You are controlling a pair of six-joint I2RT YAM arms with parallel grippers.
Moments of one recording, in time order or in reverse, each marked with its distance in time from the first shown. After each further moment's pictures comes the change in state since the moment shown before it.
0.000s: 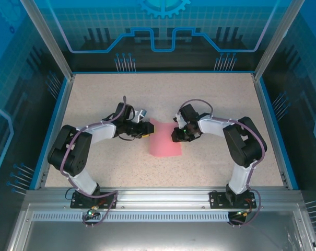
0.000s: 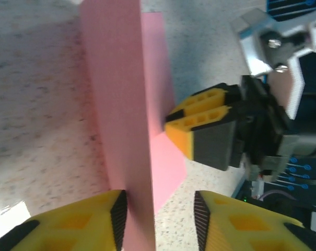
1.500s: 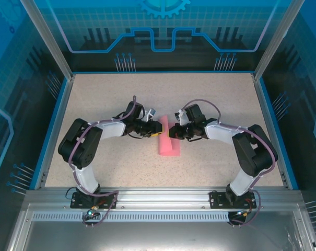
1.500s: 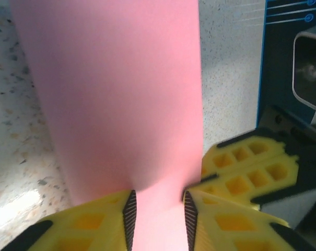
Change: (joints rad) left arm -0.082 0.114 0.084 0.062 -0.045 -0.103; right arm -0.014 -0.148 -0.130 0.266 -0.217 0.229
